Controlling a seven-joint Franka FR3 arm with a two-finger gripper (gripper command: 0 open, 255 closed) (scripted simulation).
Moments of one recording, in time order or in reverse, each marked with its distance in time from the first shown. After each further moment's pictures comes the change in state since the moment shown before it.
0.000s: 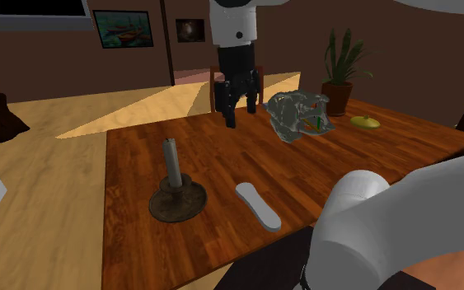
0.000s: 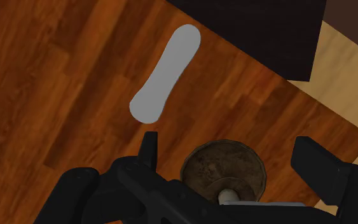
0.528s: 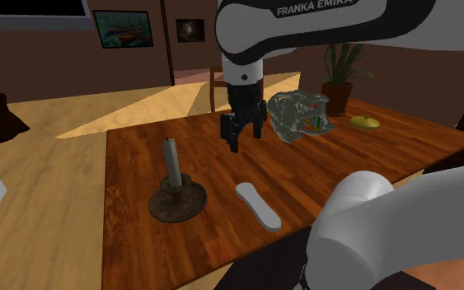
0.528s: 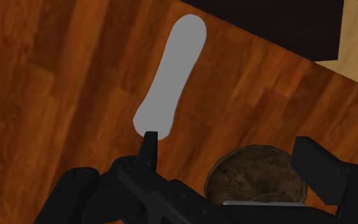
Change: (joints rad) arm -0.060 -0.062 -0.029 -0.236 -0.007 0.199 0.094
